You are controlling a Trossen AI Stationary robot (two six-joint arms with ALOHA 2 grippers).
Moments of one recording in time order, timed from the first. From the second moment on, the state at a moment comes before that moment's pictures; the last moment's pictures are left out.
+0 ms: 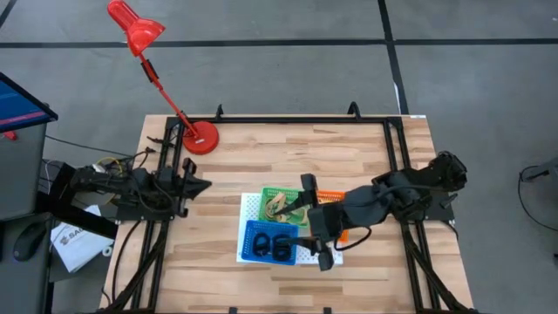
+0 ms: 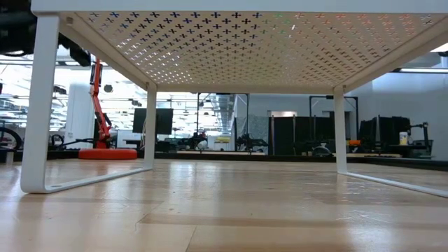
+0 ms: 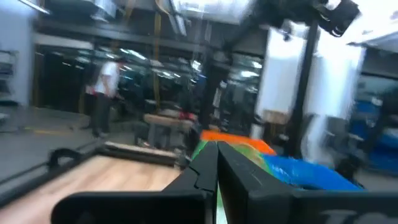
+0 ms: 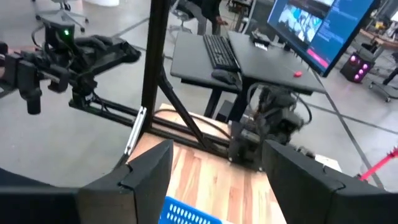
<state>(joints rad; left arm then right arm) -0.22 0.00 0.01 0.28 -0.28 -0.09 0.50 1.76 2.17 -0.72 0.35 -0.14</state>
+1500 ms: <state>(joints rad) -0.15 0.00 0.01 0.04 0.17 -0.09 0.54 1.33 1.36 -0.15 0.33 -0.16</state>
